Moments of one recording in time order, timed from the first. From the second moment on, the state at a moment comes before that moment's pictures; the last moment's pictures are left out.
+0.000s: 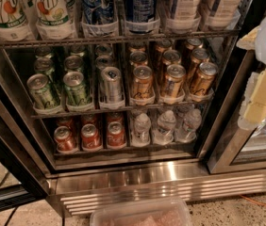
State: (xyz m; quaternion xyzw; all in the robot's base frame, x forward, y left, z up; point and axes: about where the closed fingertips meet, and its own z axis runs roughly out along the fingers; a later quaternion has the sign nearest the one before) arm 0.438 -0.217 0.976 -0.60 0.78 -0.03 0.16
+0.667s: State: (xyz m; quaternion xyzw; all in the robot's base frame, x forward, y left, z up) arm 0.438 -0.200 0.974 -0.61 0.77 -0.04 0.17
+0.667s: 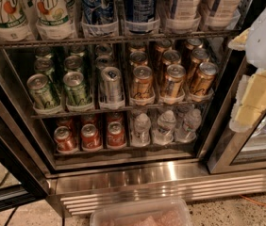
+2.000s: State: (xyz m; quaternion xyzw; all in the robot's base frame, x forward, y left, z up) arm 0.434 -0.048 1.004 -0.53 0.74 0.12 0.39
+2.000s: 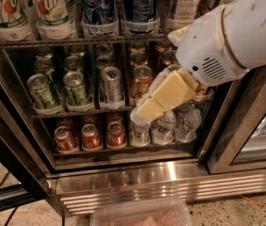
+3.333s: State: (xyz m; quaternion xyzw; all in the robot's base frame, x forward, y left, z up) arm 0.409 0.060 0.969 -0.47 0.70 0.12 0.52
